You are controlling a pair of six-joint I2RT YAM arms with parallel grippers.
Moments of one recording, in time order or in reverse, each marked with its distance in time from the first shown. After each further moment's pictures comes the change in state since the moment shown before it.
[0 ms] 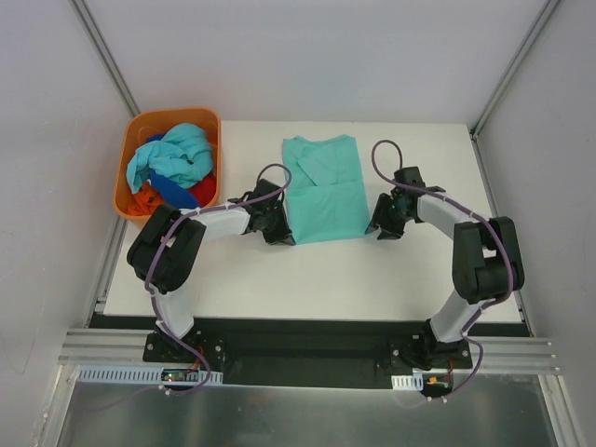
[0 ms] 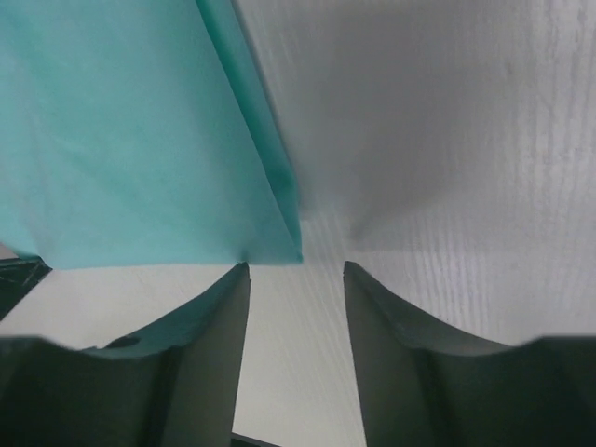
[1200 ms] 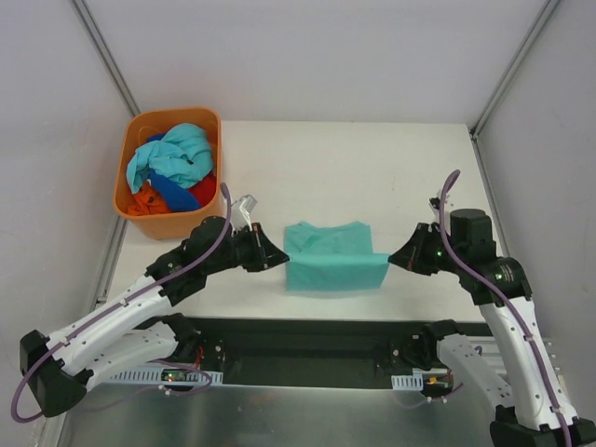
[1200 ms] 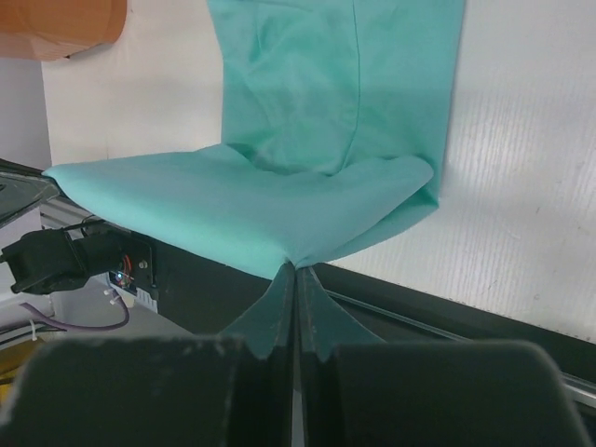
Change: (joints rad) left arm -0.235 -1.009 -0.355 -0.073 -0.051 -0.053; right arm 0.049 -0.982 -0.112 -0.460 -0.156 -0.028
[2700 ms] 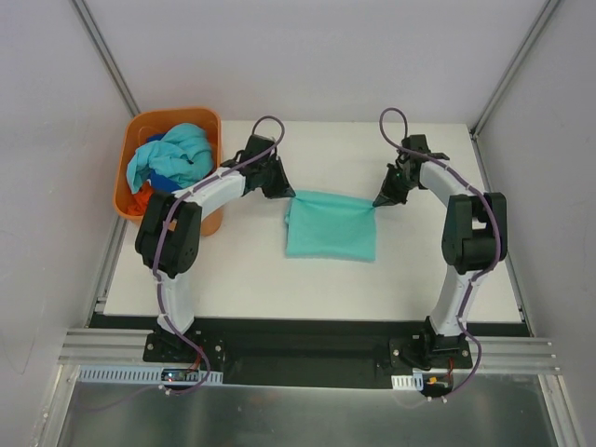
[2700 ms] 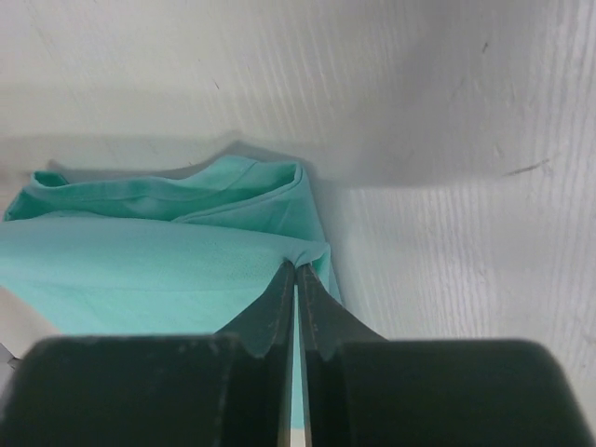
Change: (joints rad) left arm 0.366 1.130 0.752 -0.013 0.071 0.169; right arm -0.132 1.250 0.536 0.308 0.085 -0.029
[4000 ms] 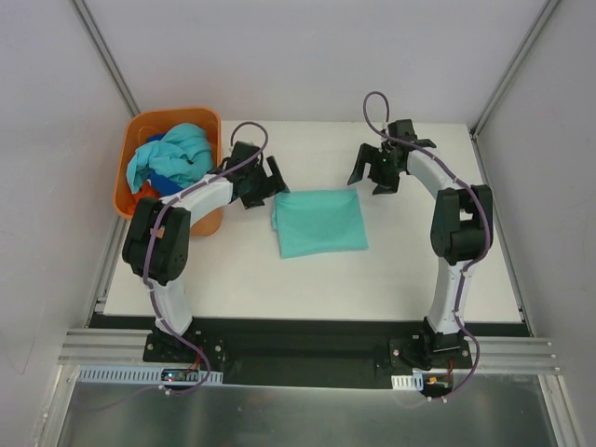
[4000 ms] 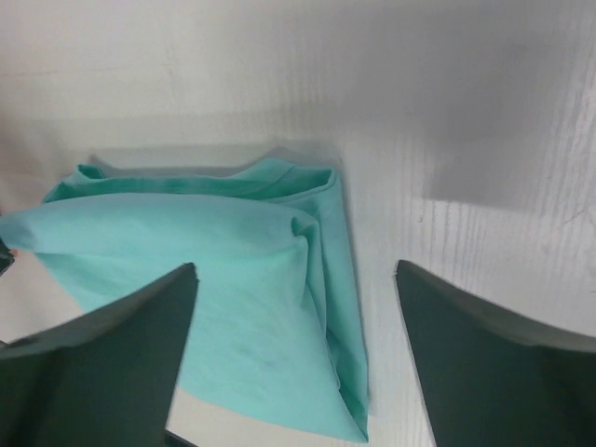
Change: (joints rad) left arm 0.055 -0.076 -0.141 0.031 -0.118 -0.026; right arm 0.068 0.134 0.208 0.016 -0.052 -0.061
